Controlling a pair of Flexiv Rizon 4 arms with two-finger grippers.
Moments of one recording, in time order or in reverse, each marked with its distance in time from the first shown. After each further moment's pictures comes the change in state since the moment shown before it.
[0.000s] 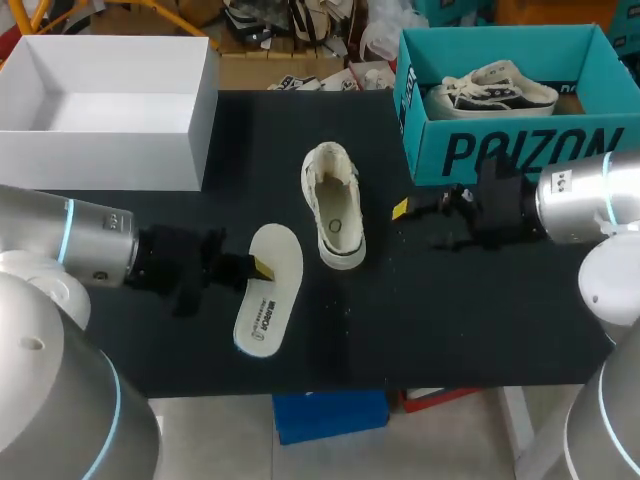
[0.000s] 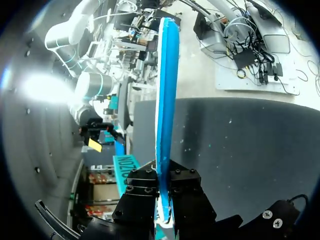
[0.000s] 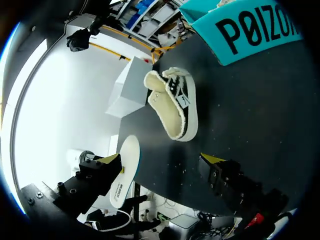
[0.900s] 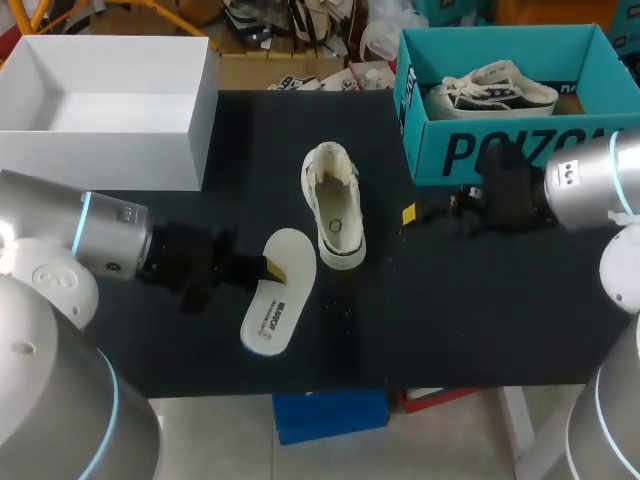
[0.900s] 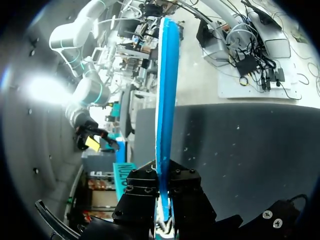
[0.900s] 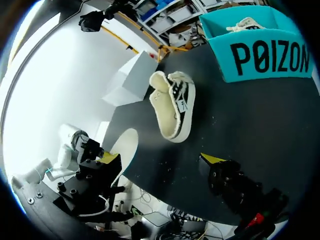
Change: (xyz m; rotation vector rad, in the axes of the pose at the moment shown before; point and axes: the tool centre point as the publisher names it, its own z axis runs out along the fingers) left arm -0.004 -0.004 0.017 0.084 -0.015 -0.021; right arm -0.005 0.002 -0.018 0.035 -0.102 -0.235
